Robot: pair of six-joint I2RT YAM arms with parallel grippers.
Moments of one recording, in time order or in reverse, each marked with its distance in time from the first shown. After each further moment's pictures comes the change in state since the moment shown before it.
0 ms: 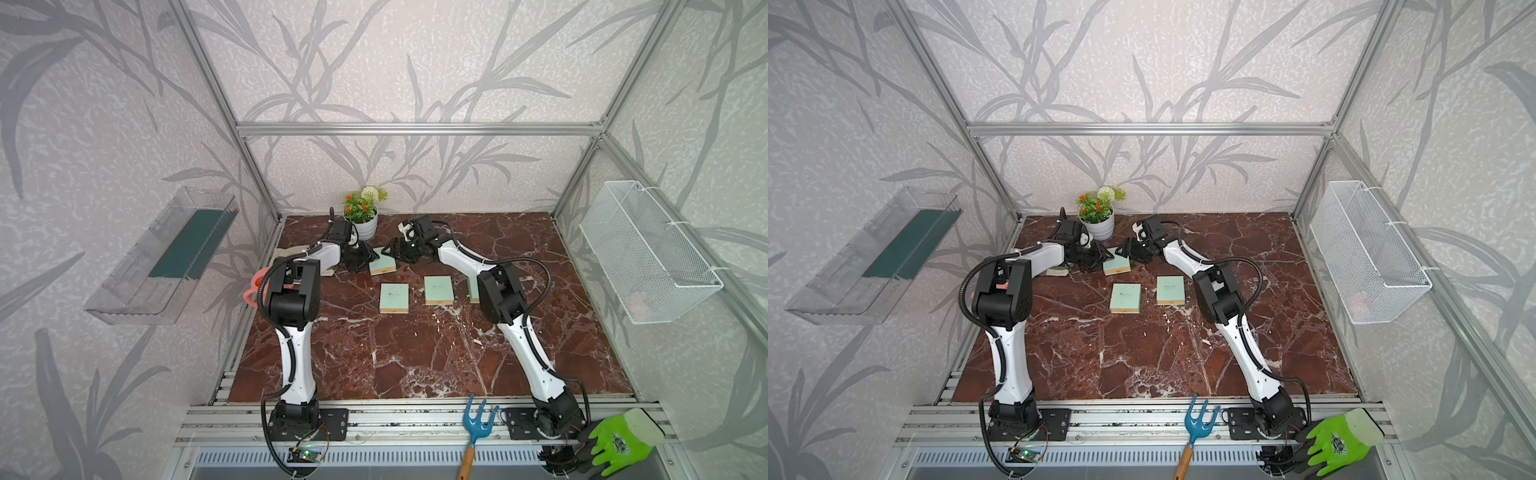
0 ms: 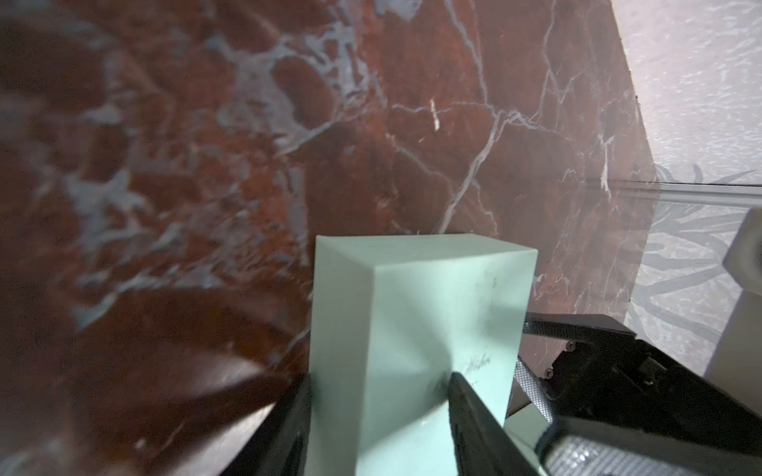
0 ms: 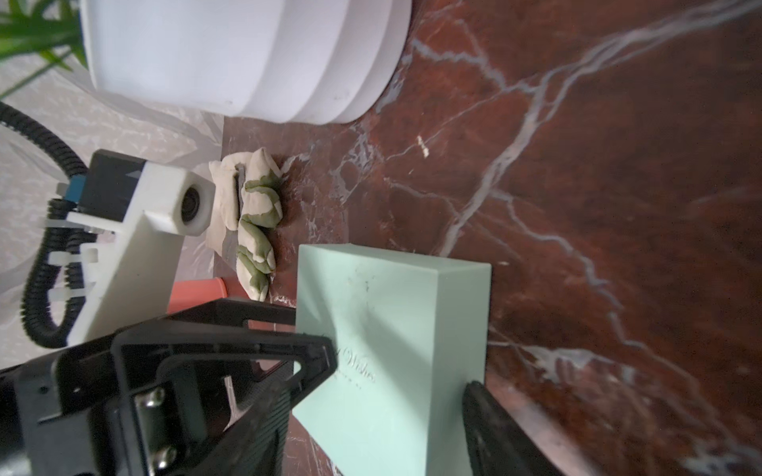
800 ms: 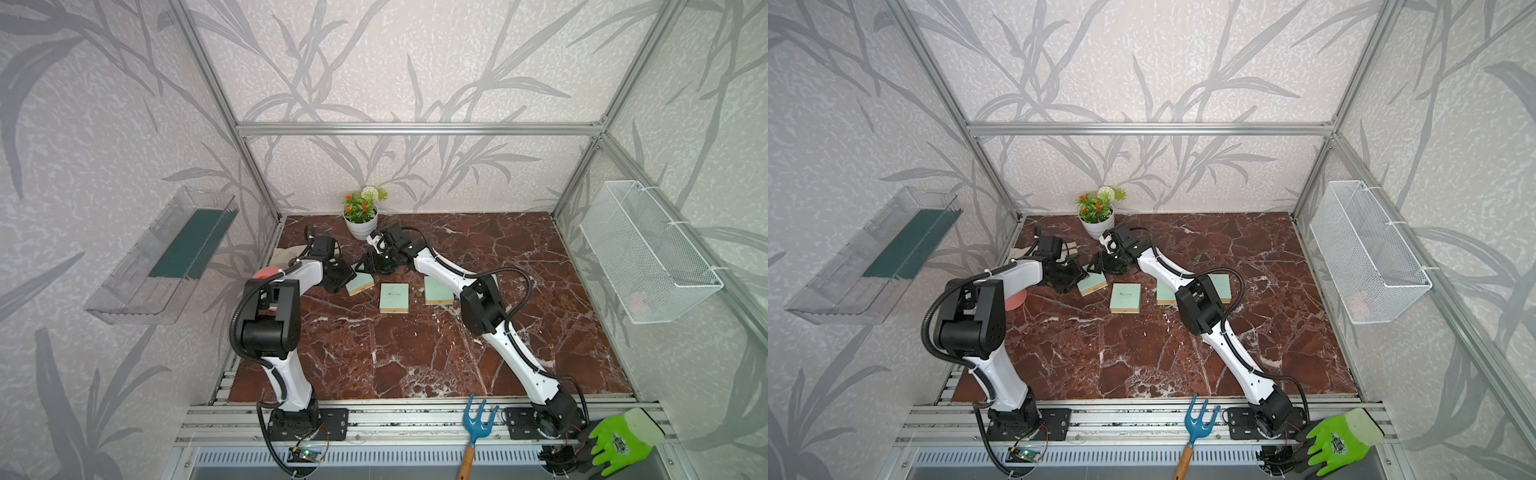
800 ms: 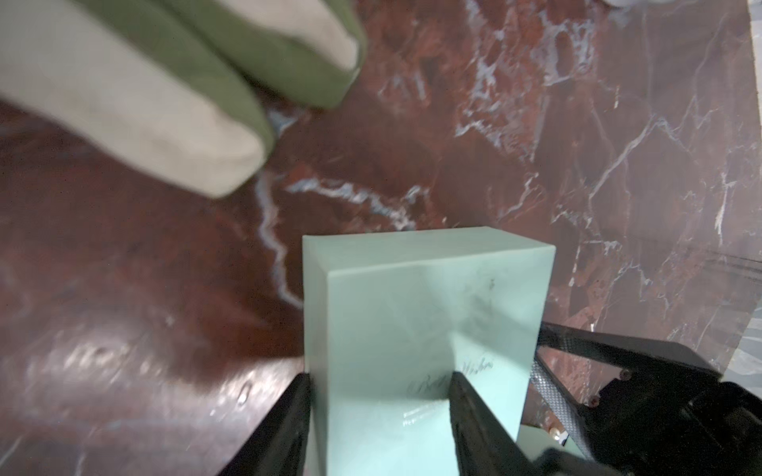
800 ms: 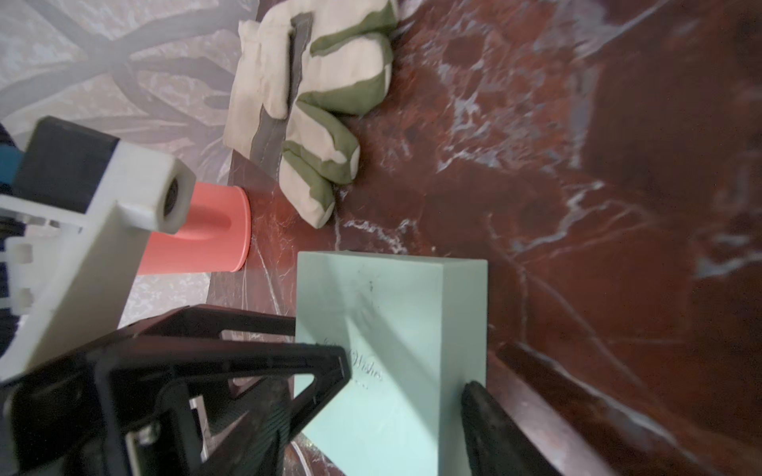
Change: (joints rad) left arm 0.070 -0.323 -0.368 -0.043 -0.213 -0.067; right arm 0.164 0.119 0.270 -0.205 -0.024 -0.090
